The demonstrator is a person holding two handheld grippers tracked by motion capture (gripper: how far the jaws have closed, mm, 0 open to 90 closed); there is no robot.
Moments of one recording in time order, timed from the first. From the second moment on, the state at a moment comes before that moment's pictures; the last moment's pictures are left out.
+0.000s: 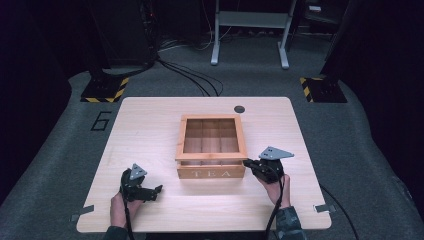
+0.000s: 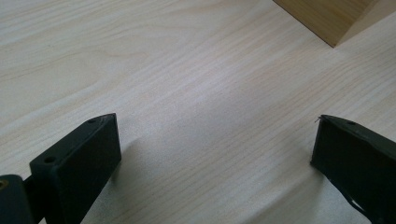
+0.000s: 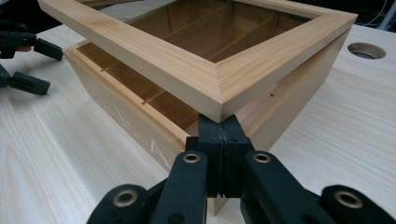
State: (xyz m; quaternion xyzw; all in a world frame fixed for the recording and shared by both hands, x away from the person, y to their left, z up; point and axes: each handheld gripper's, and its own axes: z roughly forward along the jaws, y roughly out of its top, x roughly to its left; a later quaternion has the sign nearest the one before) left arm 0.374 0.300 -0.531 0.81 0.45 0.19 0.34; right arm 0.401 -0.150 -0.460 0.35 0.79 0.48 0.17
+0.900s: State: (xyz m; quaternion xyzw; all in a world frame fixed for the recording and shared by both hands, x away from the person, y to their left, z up) left arm 0.374 0.300 -0.531 0.81 0.44 0.20 0.34; right arm 0.418 -0.151 -0.443 0.33 0.78 0.50 0.18
